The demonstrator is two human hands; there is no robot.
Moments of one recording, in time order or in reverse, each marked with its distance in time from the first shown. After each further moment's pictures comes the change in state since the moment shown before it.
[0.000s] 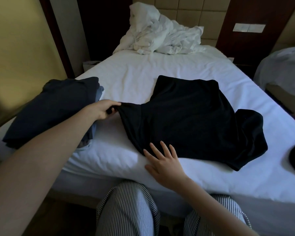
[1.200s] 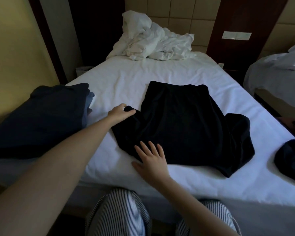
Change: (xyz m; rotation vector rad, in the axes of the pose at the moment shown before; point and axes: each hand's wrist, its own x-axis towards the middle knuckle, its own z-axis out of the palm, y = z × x) left_hand 0.050 -0.022 0.055 0.971 0.180 0.311; right_hand 0.020 -0.007 -0.013 0.161 0.011 0.143
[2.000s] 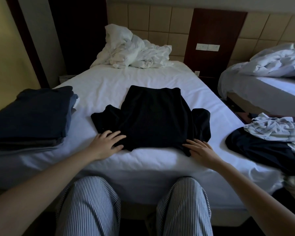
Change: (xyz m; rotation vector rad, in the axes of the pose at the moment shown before) left_hand -0.148 -0.021 0.060 0.662 -0.101 0.438; right_hand -0.118 0.228 -0.050 0.080 -0.146 0.183
